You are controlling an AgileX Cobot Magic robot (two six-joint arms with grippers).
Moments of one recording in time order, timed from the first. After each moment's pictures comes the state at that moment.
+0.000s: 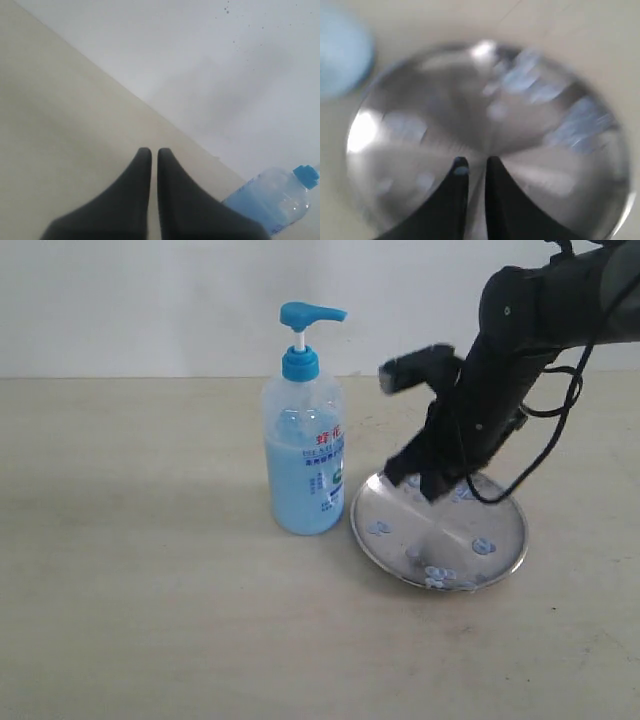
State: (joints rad) left arm -0.04 0.06 0.00 0.21 0.15 -0.88; right arm 0.22 1.96 -1.37 0.12 0.81 -0.29
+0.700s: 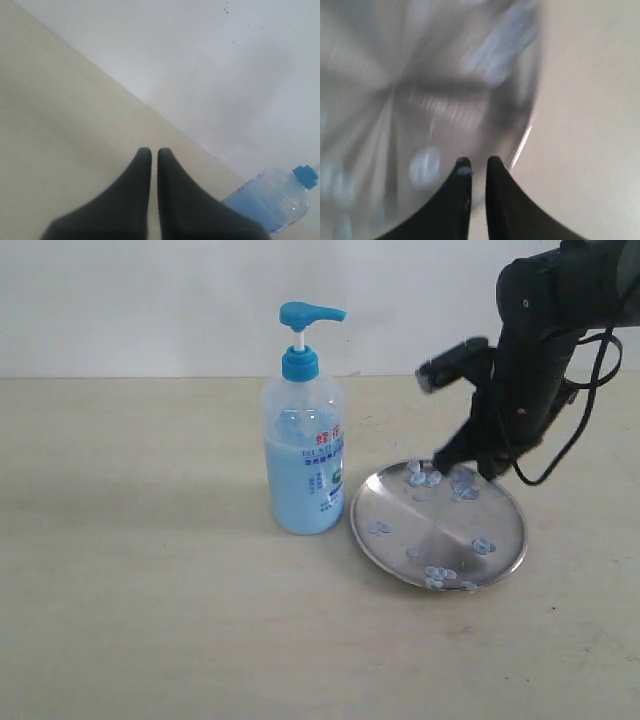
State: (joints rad) left arm -0.04 0.06 0.00 0.21 0.15 -0.89; right arm 0.17 1.97 -1.42 -0.13 0.89 -0.19
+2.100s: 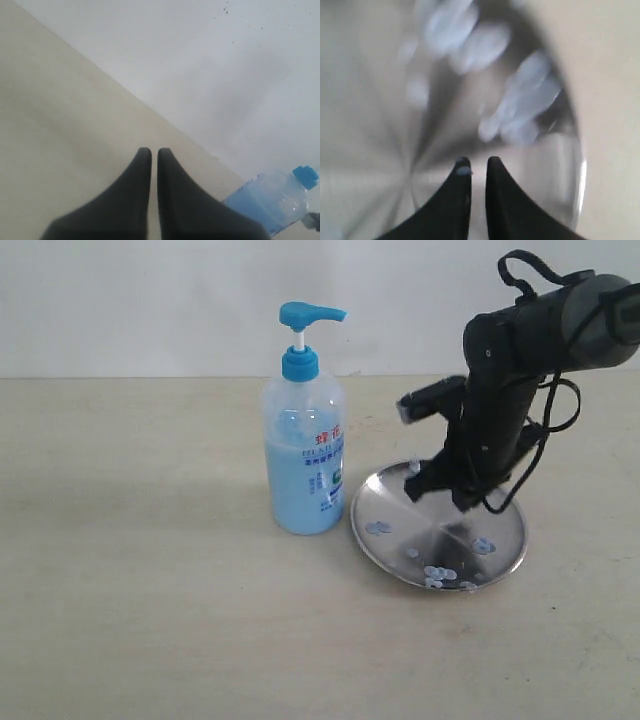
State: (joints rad) left arm -0.04 0.06 0.00 0.21 0.15 -0.89; right arm 0.20 2.07 -1.41 -0.11 0.77 -0.02
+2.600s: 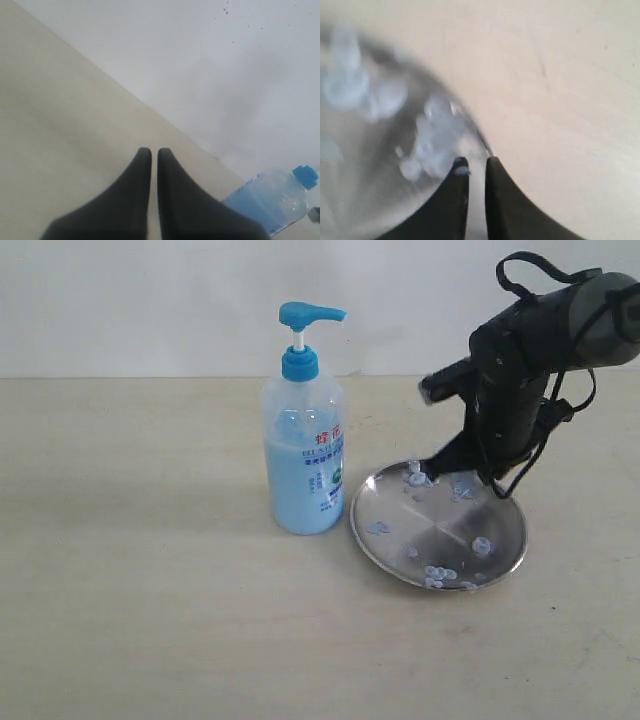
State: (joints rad) left arm -0.04 0.06 0.00 0.21 0.15 -0.89; right arm 0.19 2.07 -1.41 -0.36 0.71 0.25
